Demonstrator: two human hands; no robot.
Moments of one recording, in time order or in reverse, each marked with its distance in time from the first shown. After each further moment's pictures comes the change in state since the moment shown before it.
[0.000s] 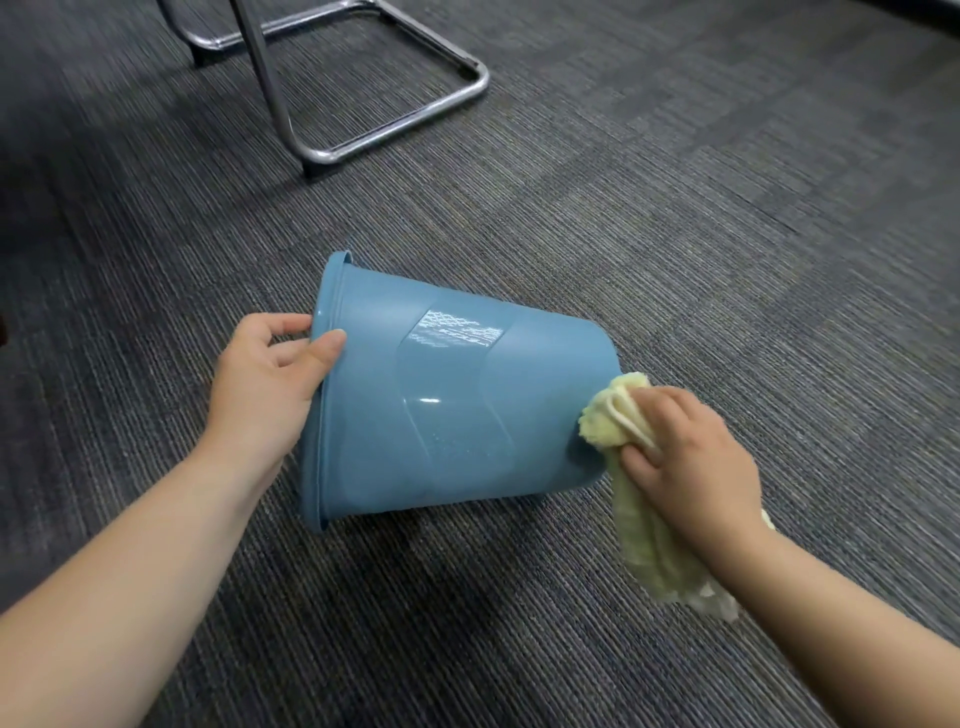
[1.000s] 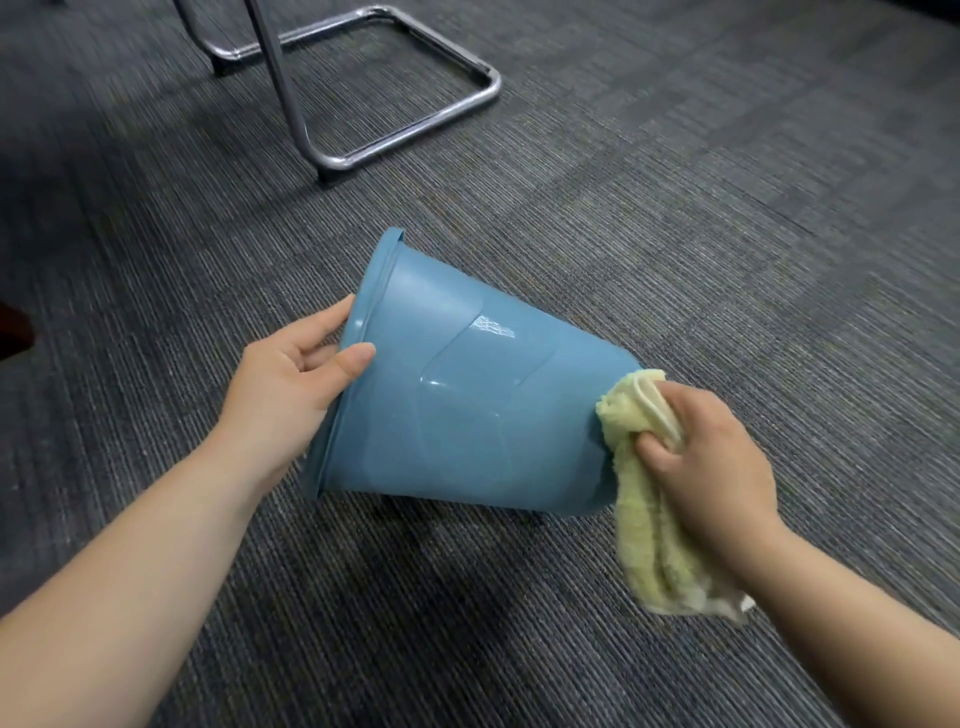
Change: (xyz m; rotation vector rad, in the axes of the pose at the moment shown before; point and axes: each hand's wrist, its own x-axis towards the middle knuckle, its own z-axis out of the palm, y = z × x) left_hand -0.003 0.005 -0.004 -0.045 -0.272 0.051; right_hand 0.005 -0.002 -0.007 0.178 0.029 0.136
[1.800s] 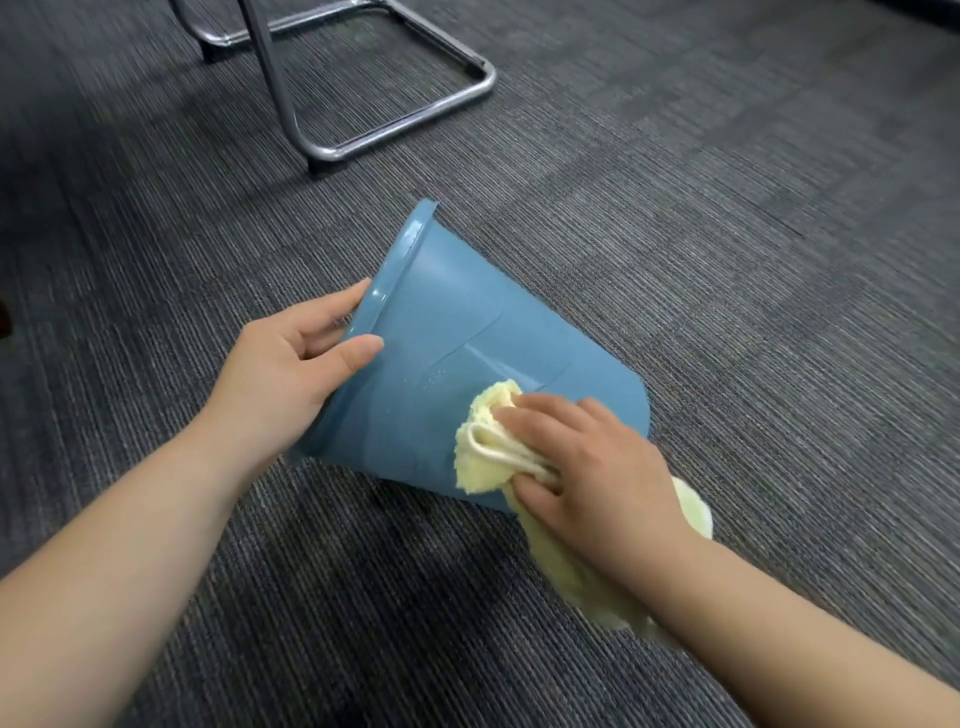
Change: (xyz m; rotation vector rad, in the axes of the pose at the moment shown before) left_hand -0.003 0.016 0.009 0.086 -0.082 0.051; right_hand -0.023 -0.065 -0.001 -0.060 -0.166 -0.516
